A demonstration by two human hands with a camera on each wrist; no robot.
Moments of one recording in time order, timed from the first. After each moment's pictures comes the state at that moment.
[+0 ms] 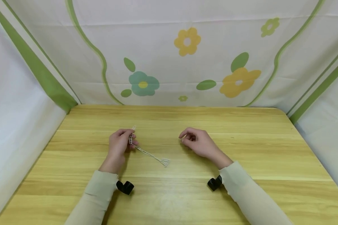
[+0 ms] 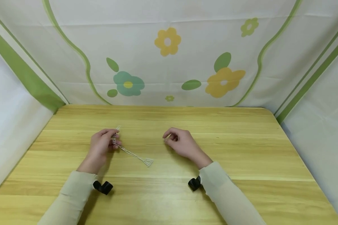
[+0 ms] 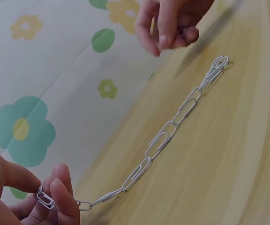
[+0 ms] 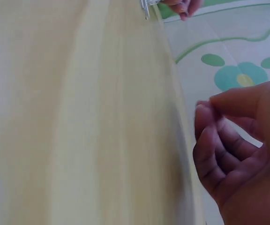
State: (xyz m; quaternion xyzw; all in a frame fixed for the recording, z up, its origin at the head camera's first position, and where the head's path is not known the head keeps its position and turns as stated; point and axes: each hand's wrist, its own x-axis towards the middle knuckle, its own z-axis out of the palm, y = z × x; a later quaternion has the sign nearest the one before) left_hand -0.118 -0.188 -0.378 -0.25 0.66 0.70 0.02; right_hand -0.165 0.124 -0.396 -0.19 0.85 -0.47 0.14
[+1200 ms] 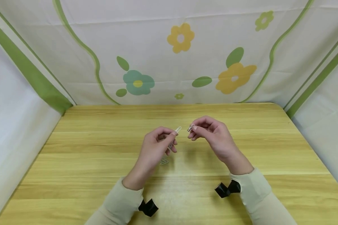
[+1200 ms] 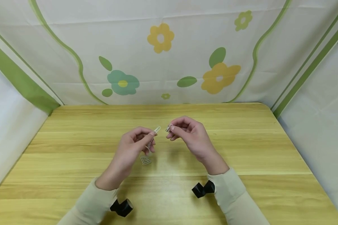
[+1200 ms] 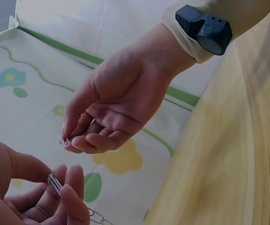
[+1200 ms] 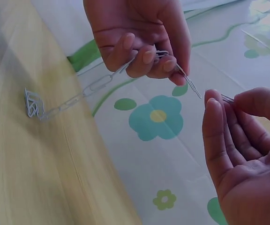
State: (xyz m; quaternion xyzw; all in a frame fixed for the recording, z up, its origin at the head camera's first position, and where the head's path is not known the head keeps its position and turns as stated) left_hand -0.086 -0.067 -0.324 -0.04 0.71 0.71 0.06; right_hand -0.132 0.151 -0.335 -0.16 0.67 -0.71 0.09
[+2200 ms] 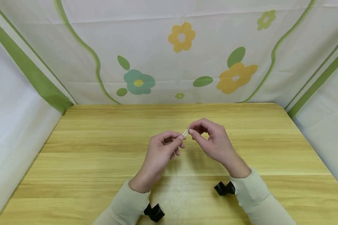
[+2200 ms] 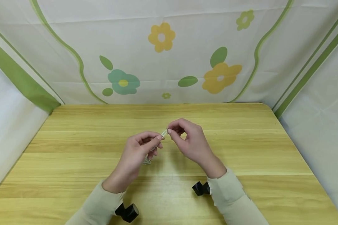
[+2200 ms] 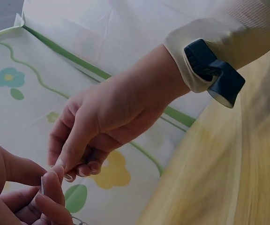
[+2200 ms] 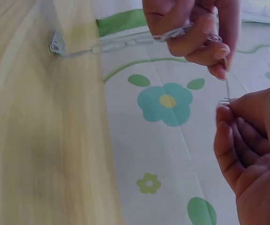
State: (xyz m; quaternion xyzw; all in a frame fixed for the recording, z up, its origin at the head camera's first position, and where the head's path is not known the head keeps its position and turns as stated) left_hand -0.079 -0.051 -0.330 -0.04 0.67 0.74 0.07; right_hand -0.129 0.146 -0.340 -0.28 0.82 -0.50 -0.11
